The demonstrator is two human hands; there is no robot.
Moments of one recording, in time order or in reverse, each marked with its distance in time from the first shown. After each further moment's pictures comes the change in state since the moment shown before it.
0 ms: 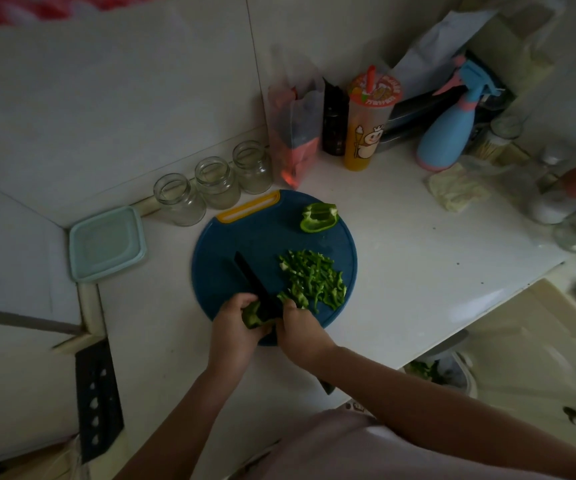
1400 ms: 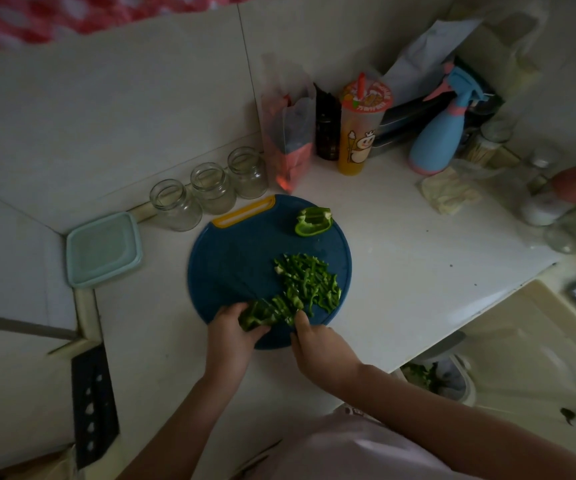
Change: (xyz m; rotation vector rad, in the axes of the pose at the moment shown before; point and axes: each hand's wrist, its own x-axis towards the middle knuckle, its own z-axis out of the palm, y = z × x) left_hand -0.005 0.009 0.002 0.039 0.058 0.015; right_hand -0.028 0.032 -0.010 -0.293 0.065 -0.185
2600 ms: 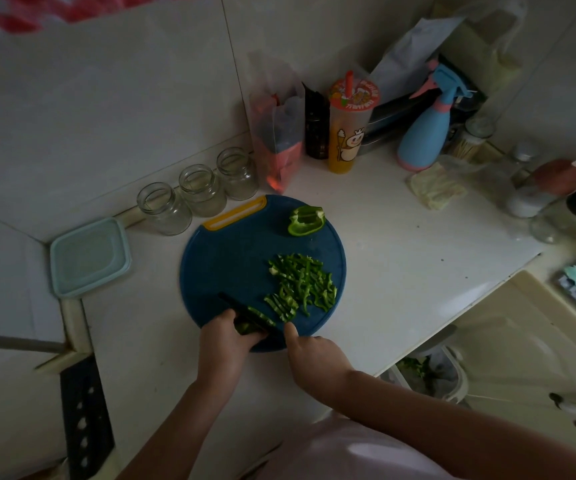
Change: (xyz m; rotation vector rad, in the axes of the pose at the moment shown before) left_hand 0.003 -0.001 -0.007 0.074 -0.066 -0.031; right_hand -0.003 -0.005 0.010 -0.222 -0.085 -0.019
